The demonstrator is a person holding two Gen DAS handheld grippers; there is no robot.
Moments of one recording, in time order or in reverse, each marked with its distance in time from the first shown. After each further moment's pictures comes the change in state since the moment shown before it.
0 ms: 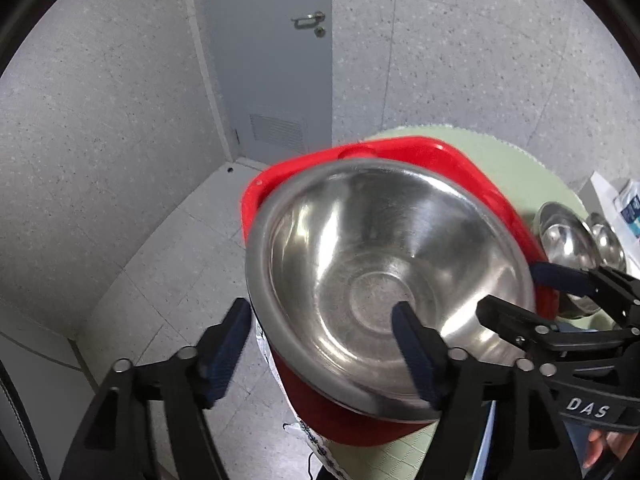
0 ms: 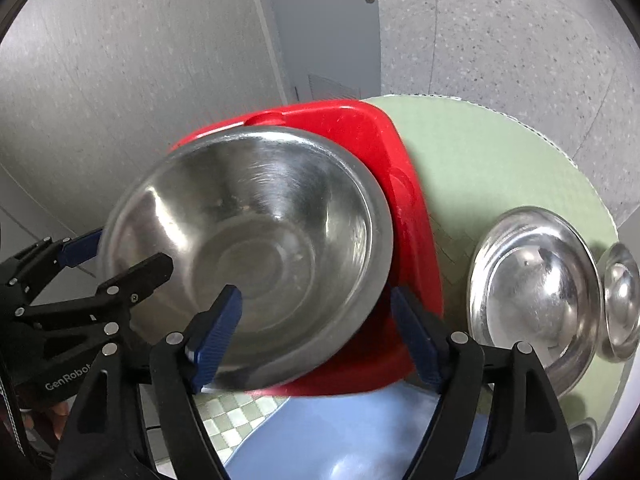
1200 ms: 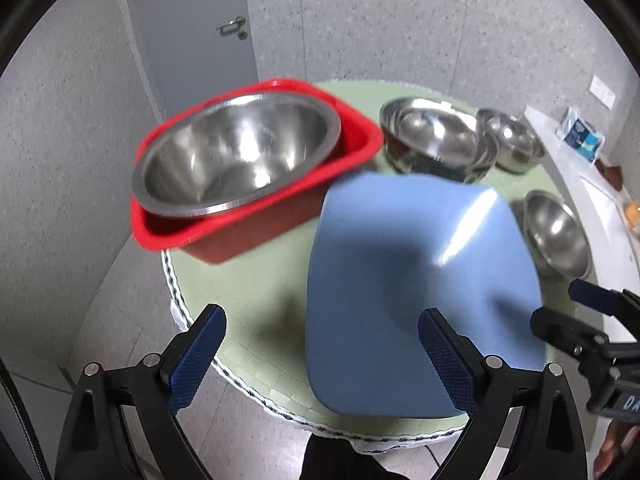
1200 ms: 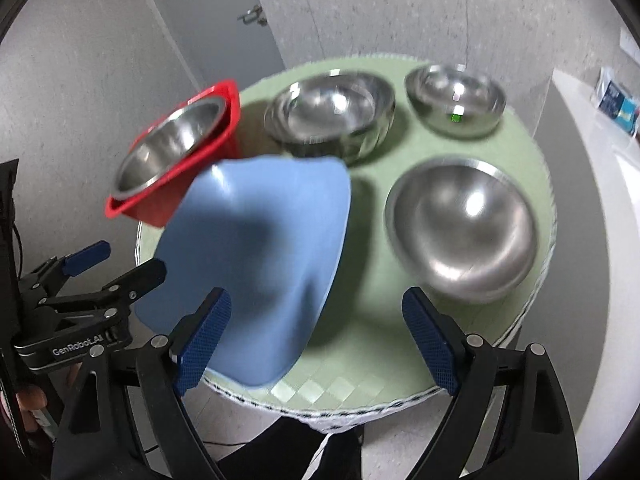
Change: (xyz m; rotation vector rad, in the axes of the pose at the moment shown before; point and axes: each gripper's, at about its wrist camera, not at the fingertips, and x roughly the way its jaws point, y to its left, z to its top) left arm -0.059 -0.087 -0.126 0.172 0.012 -0.098; right arm -0.107 -0.085 -0.182 0.298 -0.094 -0.081
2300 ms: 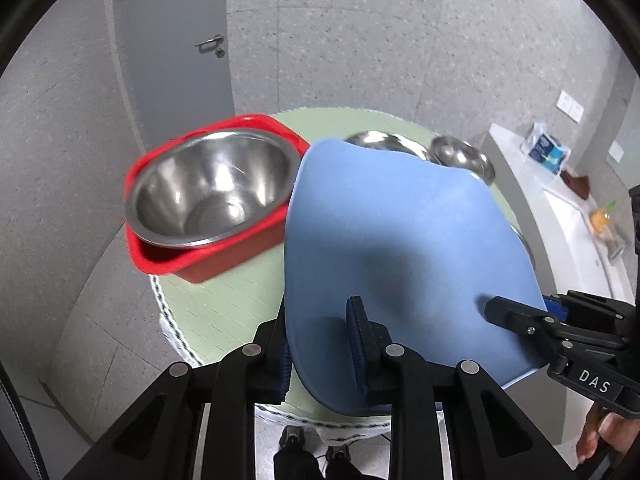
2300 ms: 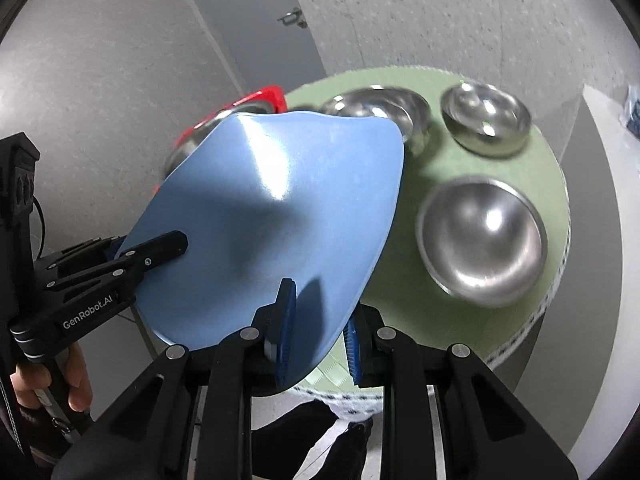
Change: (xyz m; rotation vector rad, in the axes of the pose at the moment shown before) left arm -0.062 0.009 0.002 -0.007 -0.074 -0.130; right arm -0.033 0.019 0.001 -0.079 -0.023 0.116
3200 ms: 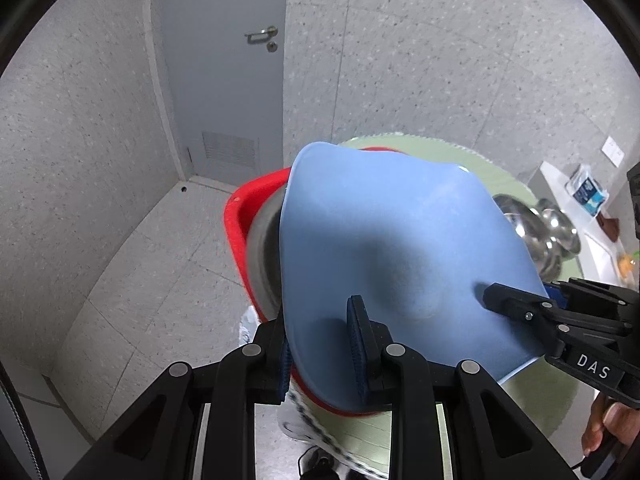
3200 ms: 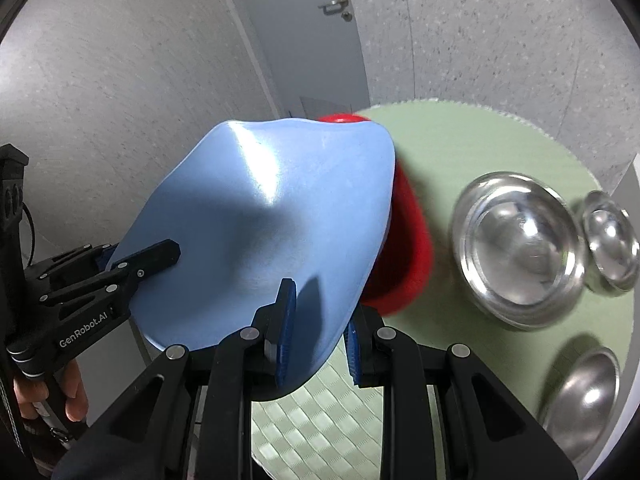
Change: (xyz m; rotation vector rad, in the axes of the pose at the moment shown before) left arm 0.068 0.180 0.072 -0.083 0.010 0.028; right arm 0.128 0.093 0.122 -0.097 0.054 -0.012
